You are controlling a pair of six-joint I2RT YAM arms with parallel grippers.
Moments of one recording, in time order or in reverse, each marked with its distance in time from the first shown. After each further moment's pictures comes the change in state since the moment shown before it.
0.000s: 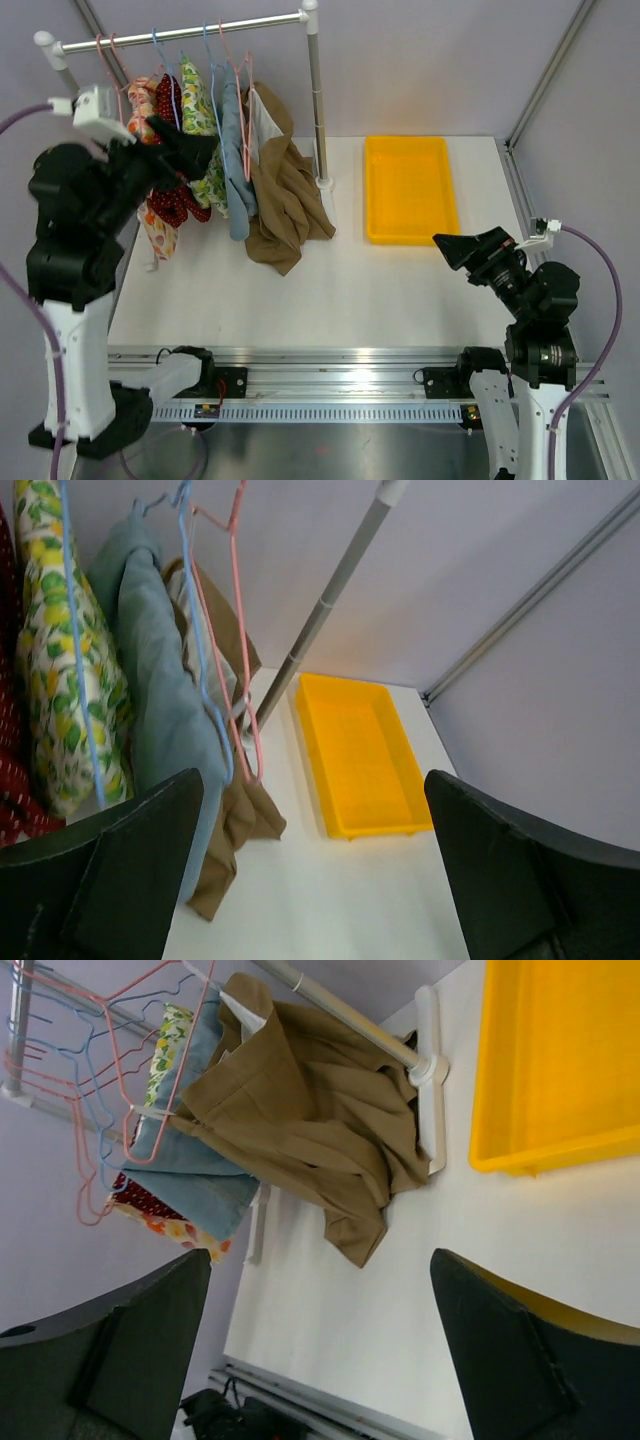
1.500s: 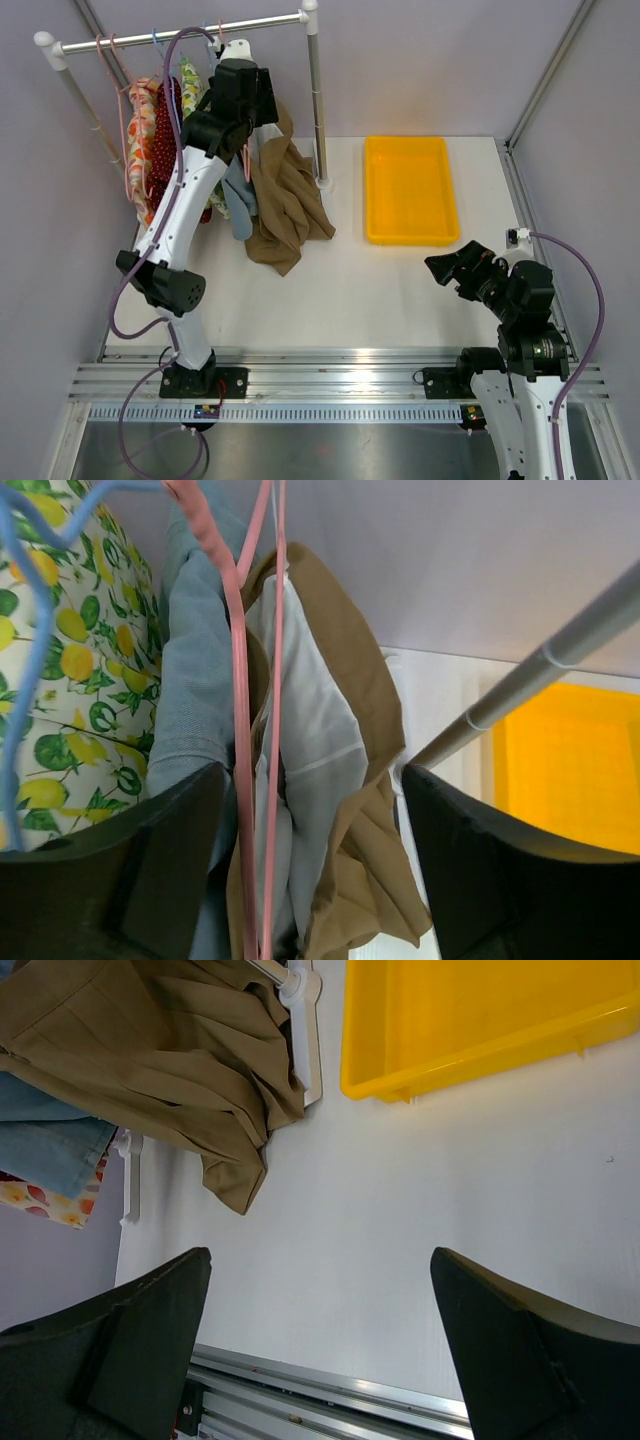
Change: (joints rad) left arm -0.262 0.844 0.492 0.008 -0.607 0.200; right arm 0.097 -0.003 -0.084 -0.182 0.167 -0.225
